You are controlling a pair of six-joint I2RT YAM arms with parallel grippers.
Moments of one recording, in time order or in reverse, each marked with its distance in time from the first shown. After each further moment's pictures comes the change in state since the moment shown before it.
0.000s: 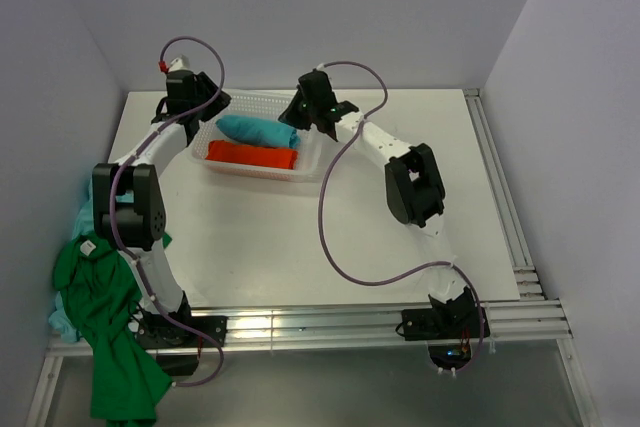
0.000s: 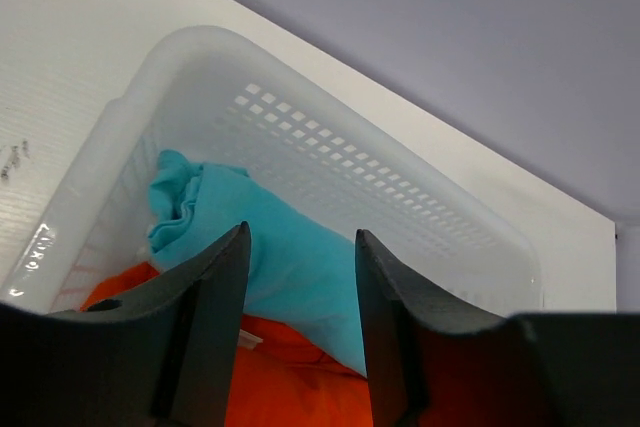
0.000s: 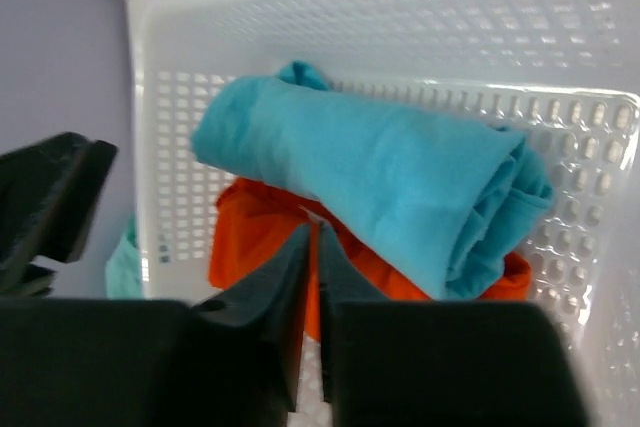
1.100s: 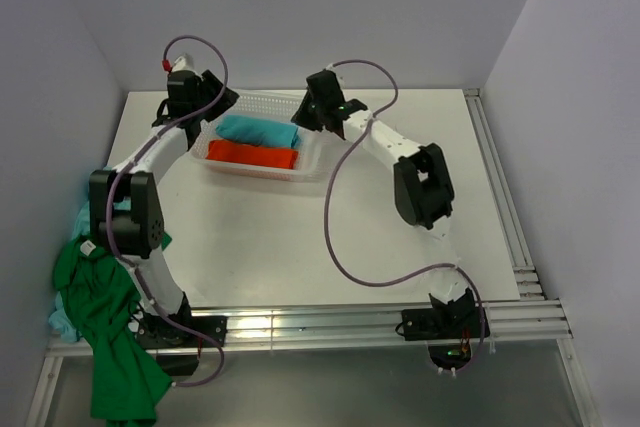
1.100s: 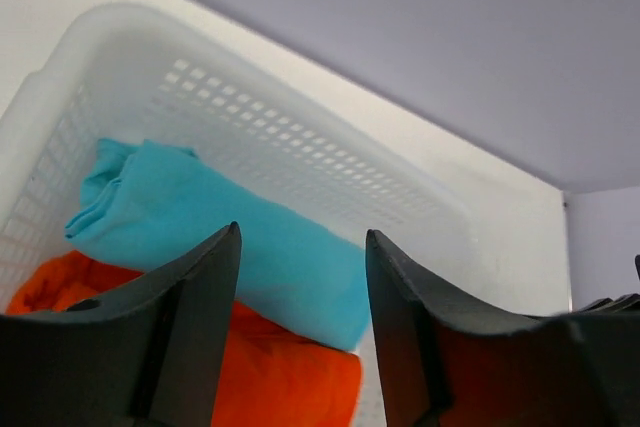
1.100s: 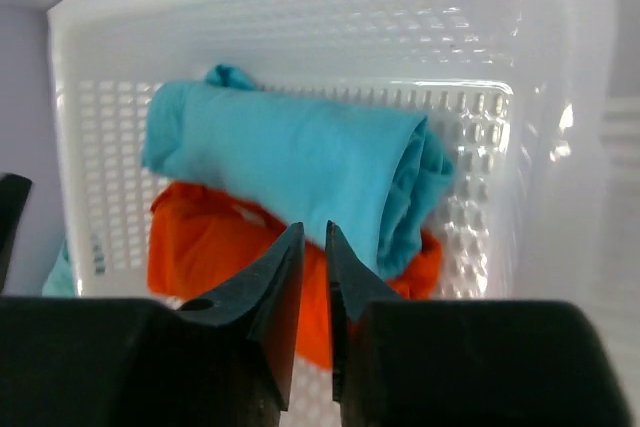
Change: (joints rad) left arm -0.021 -0.023 -0.038 0.030 0.067 -0.027; right arm -0.025 -0.003 -0.016 -0.093 0.068 -0.041
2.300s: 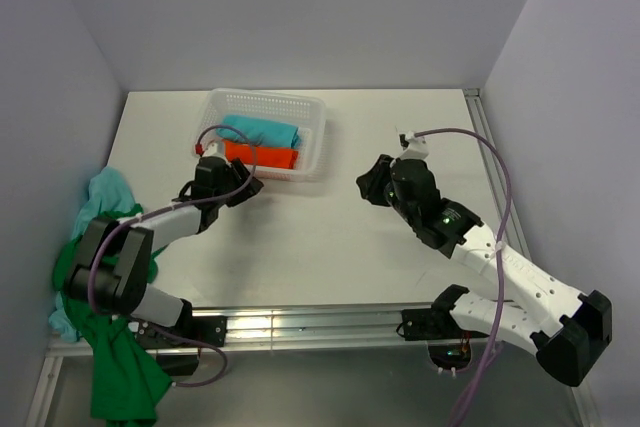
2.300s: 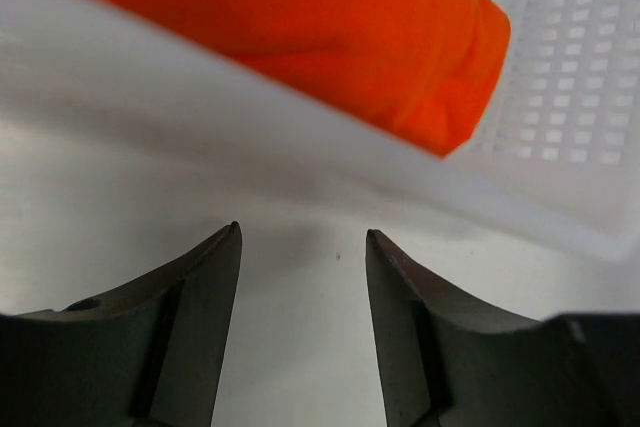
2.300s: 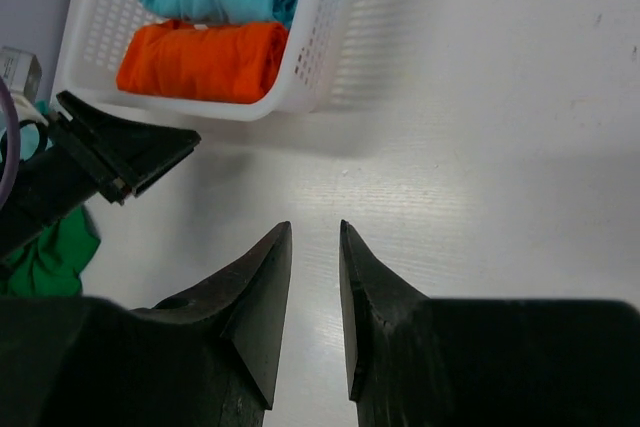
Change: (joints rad) left arm -0.224 -0.433 -0.811 0.195 -0.070 -0.042; right arm 0.132 -1.339 -1.210 0.069 0.257 -0.183
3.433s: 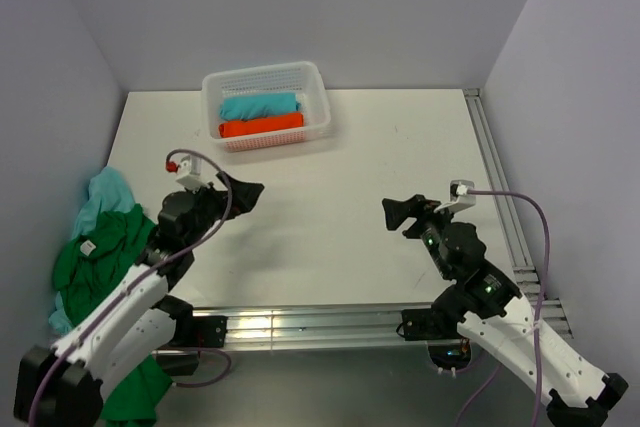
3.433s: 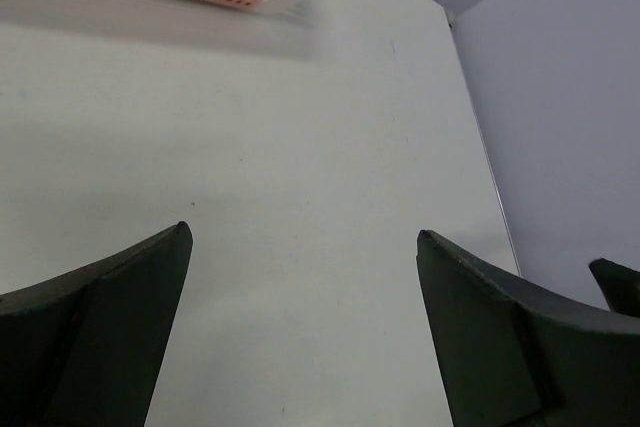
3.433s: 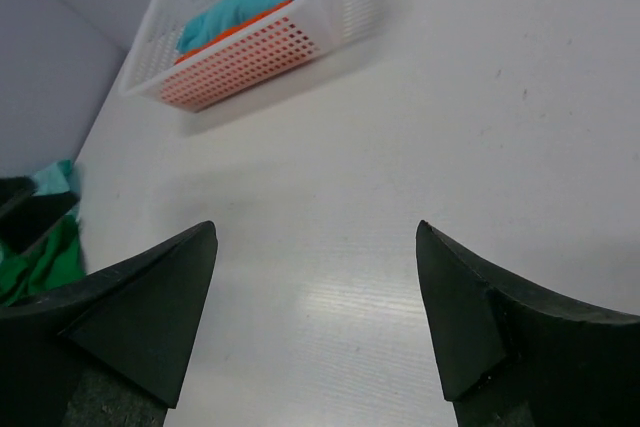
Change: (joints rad) left arm -0.085 -0.576 -0.177 -0.033 0.022 -0.037; right arm 0.000 -0.607 -0.352 0.018 0.109 -0.091
